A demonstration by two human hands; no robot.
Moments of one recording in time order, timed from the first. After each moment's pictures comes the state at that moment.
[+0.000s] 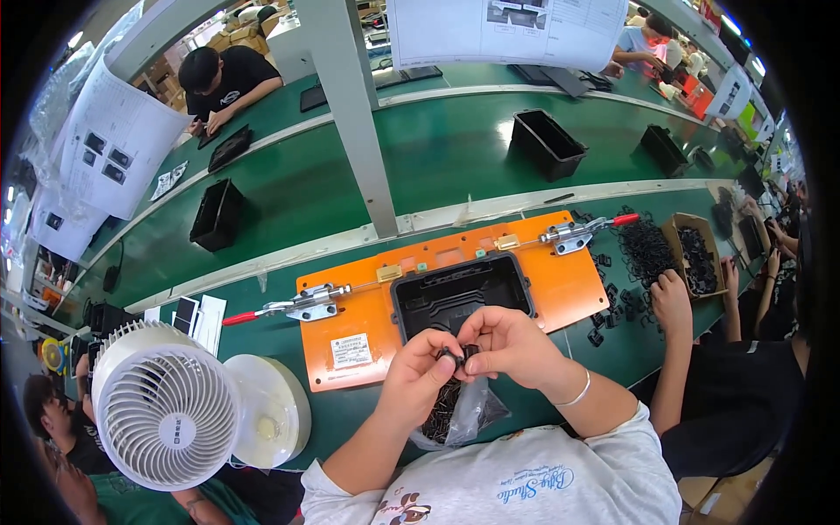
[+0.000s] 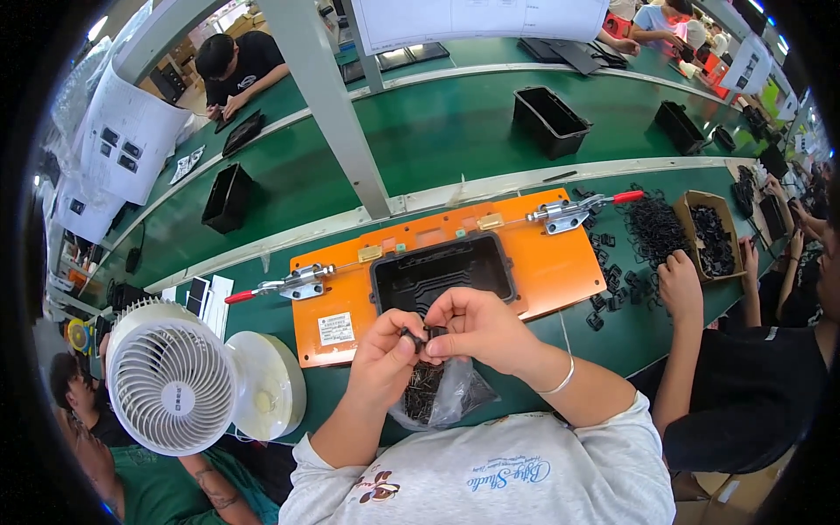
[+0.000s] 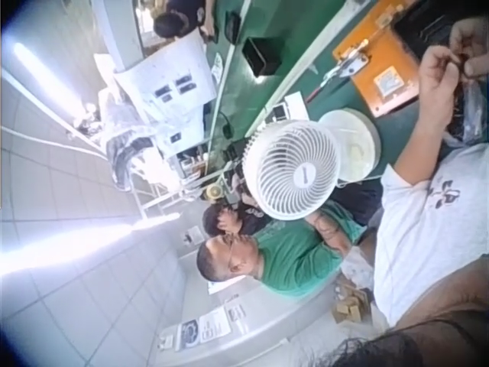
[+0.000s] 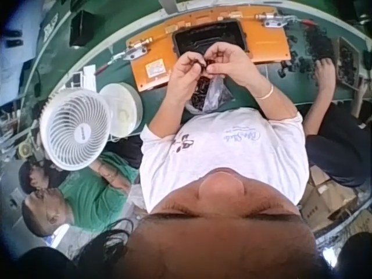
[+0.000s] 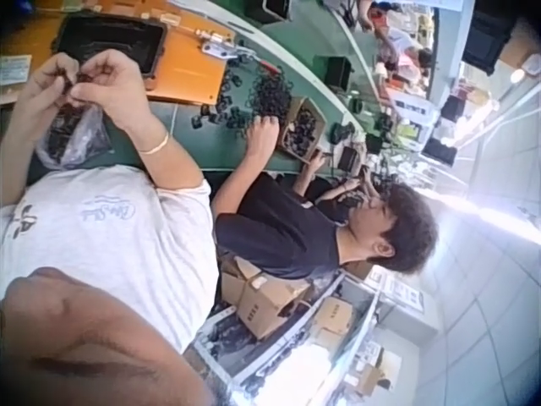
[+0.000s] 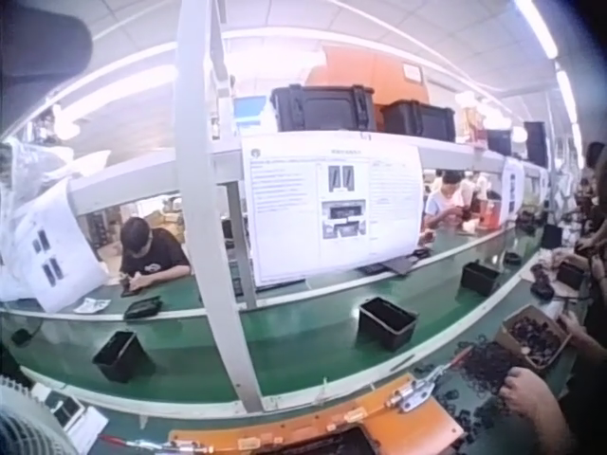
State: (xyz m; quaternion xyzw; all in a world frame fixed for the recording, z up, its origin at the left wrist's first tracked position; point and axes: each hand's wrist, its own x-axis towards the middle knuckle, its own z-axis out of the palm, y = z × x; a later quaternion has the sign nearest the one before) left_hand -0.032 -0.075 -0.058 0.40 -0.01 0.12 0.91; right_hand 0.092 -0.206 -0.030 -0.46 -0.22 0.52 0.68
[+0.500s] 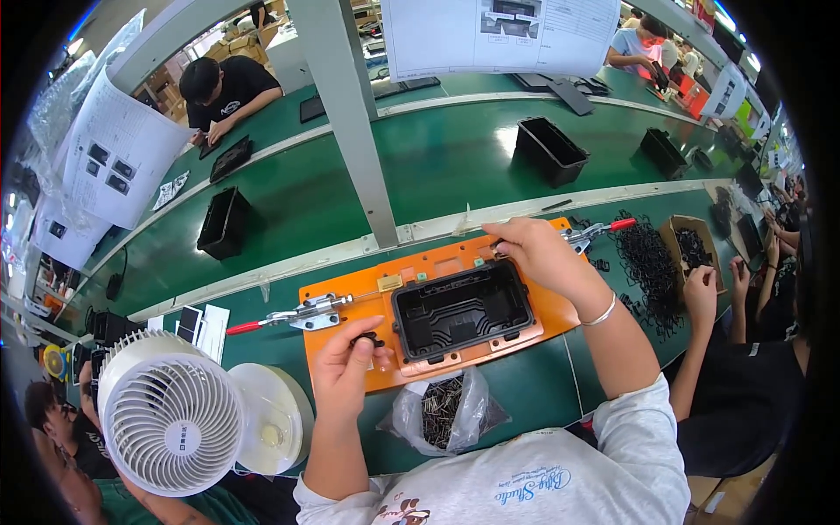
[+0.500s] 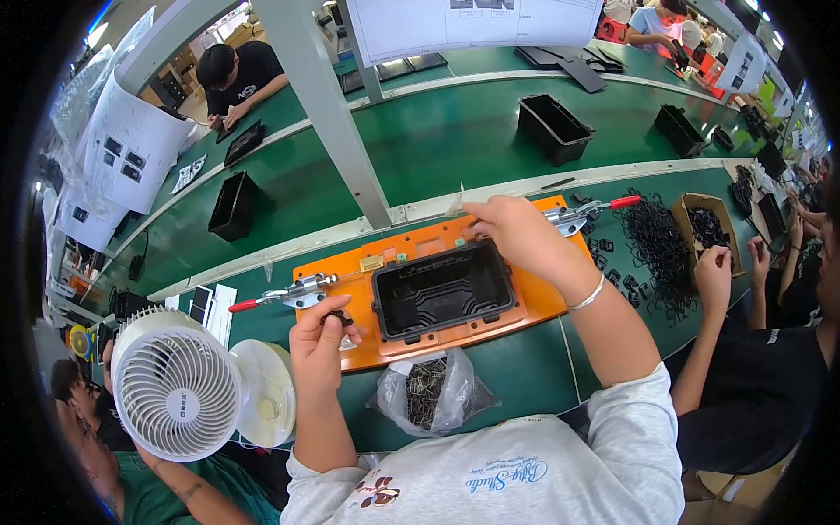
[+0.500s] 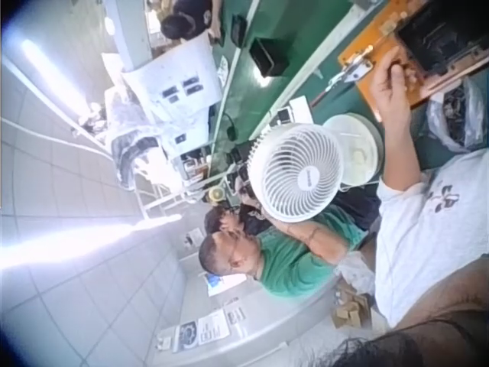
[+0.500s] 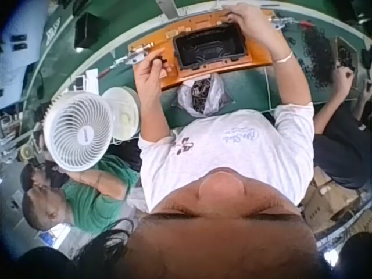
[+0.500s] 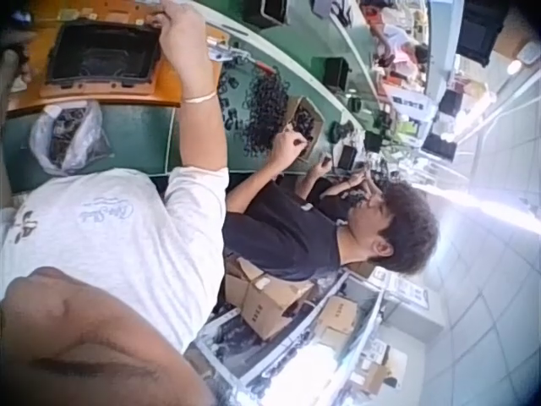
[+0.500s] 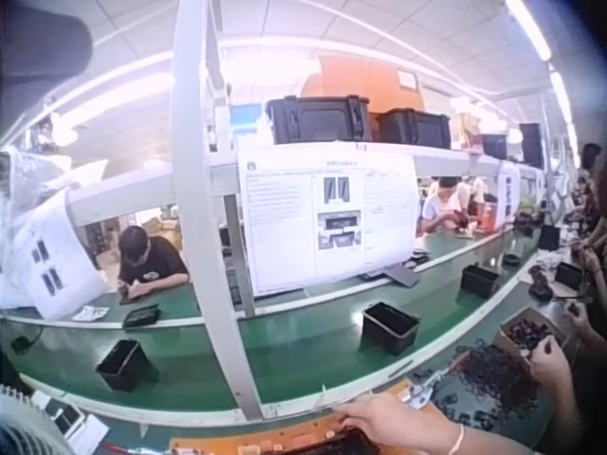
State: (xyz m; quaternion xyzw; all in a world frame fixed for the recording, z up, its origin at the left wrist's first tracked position) left_hand -0.053 -0.015 -0.042 0.61 0.12 0.28 0.73; right_hand 0.207 -0.185 -0.017 -0.76 -0.55 -0.09 0.33
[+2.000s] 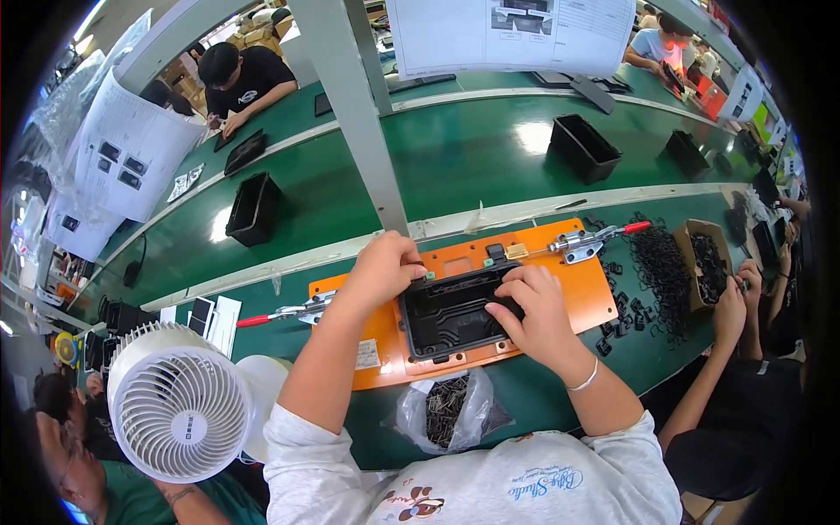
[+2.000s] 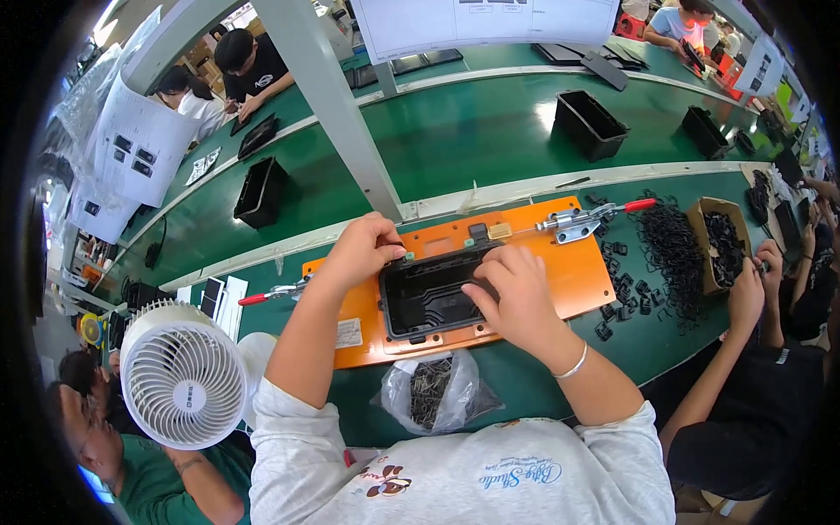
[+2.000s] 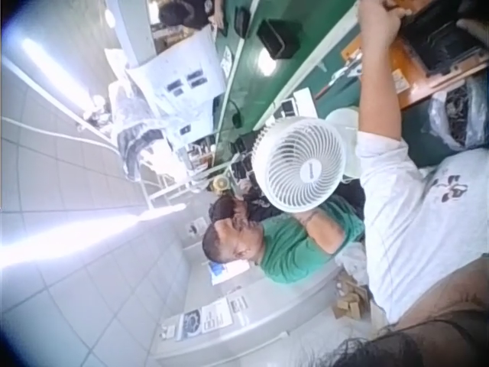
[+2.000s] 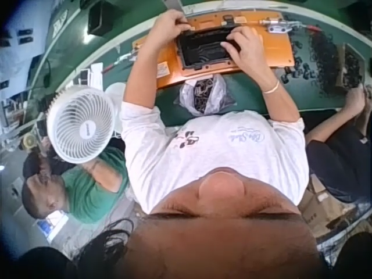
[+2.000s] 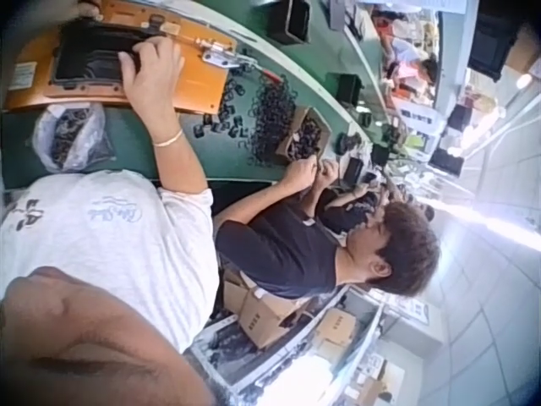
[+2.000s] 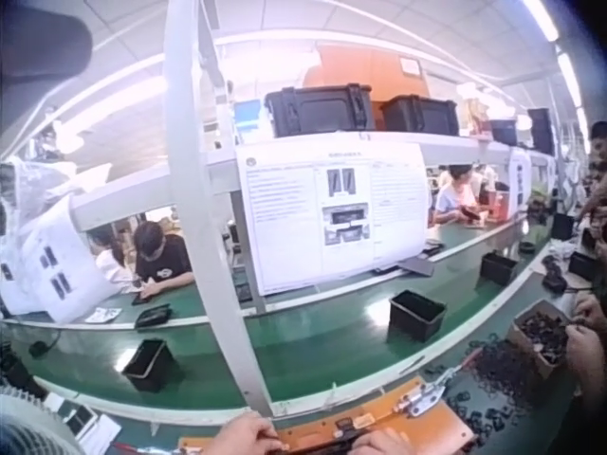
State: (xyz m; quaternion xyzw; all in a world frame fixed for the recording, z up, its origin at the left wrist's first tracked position) left_hand 0.069 0.039 -0.023 0.94 0.13 0.02 0.31; right_hand 0.136 -0.207 -0.048 -0.78 -0.49 -0.12 0.37
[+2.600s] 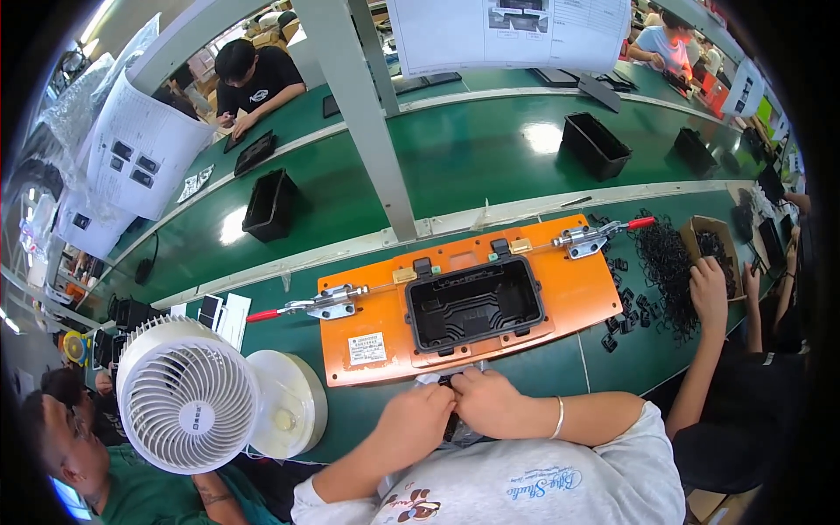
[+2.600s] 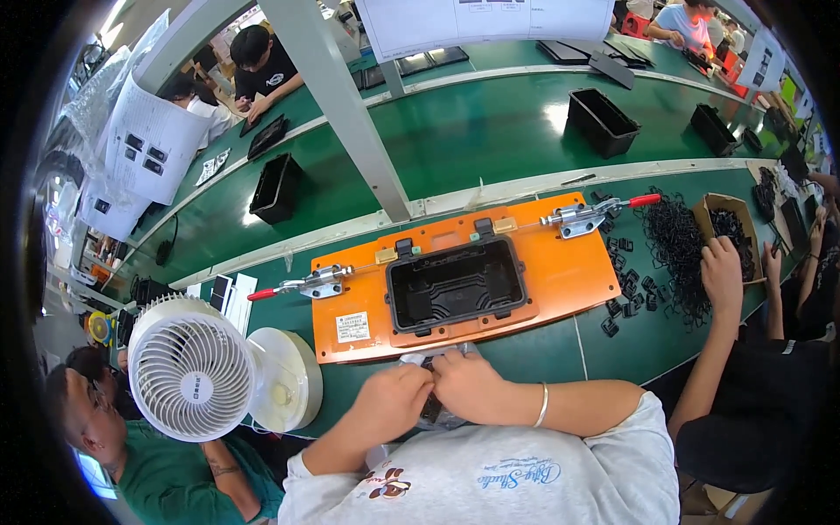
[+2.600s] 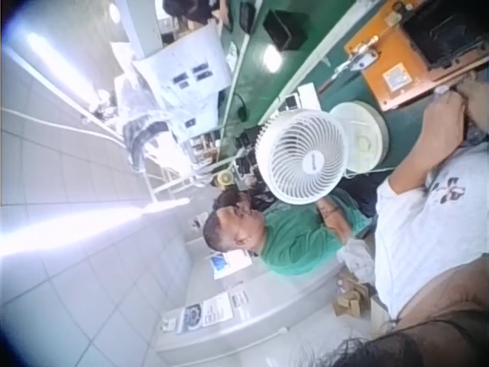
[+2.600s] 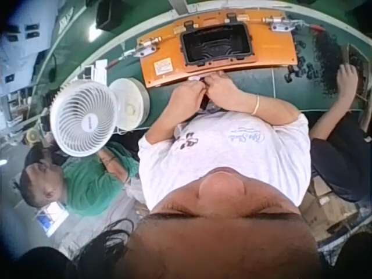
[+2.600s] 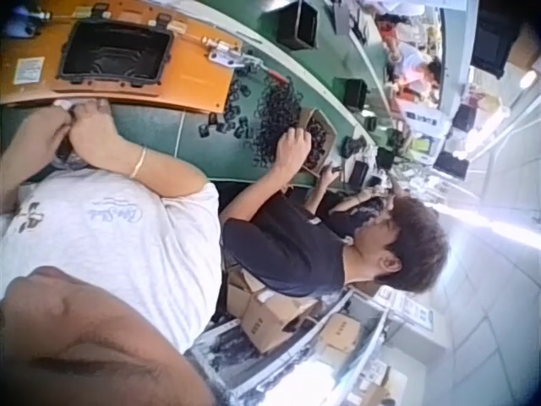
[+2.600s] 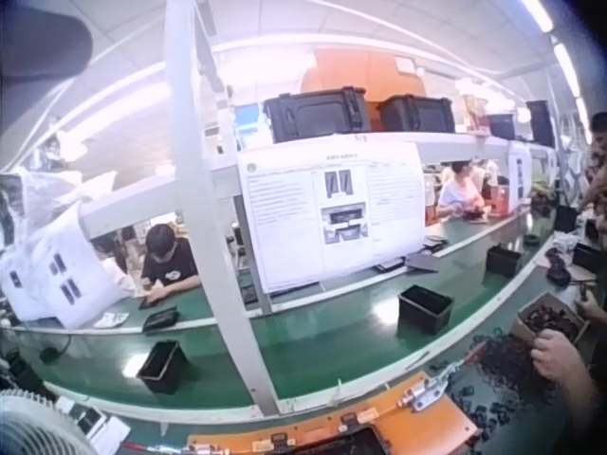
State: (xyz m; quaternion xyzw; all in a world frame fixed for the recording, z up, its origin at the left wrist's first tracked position) left_hand -0.081 -0.083 -0.044 0.95 0.04 0.06 0.30; right_hand 0.034 -0.211 -0.082 -0.71 -0.68 0.02 0.19
